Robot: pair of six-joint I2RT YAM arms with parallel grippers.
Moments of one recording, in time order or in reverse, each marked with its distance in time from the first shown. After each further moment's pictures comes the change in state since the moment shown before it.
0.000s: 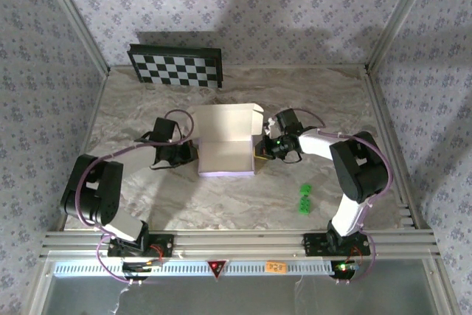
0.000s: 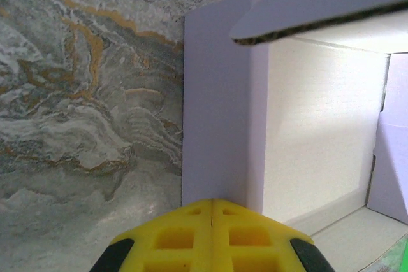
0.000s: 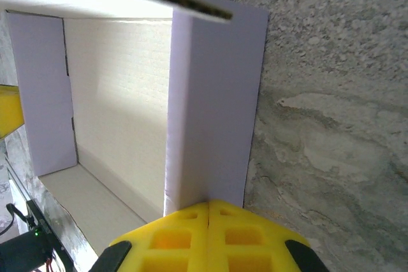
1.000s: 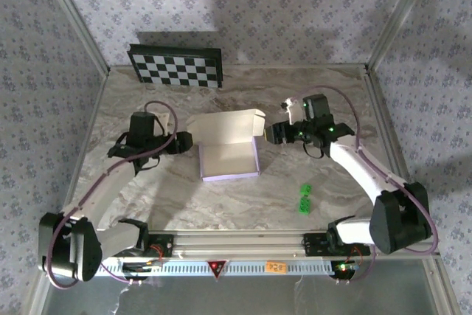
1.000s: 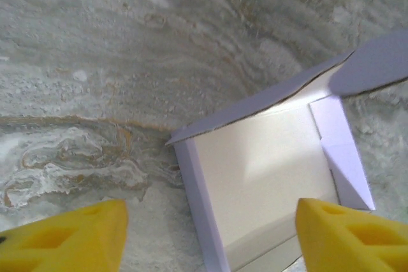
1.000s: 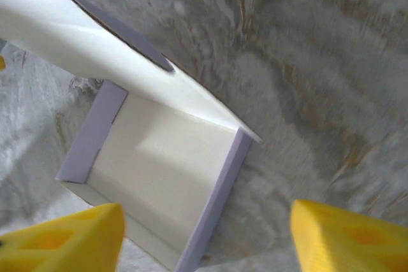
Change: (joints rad) left arm 0.067 -0.430 0.023 -0.144 -0.115 0.209; right arm -0.118 -0.455 0.026 -0.175 0.147 -0.428
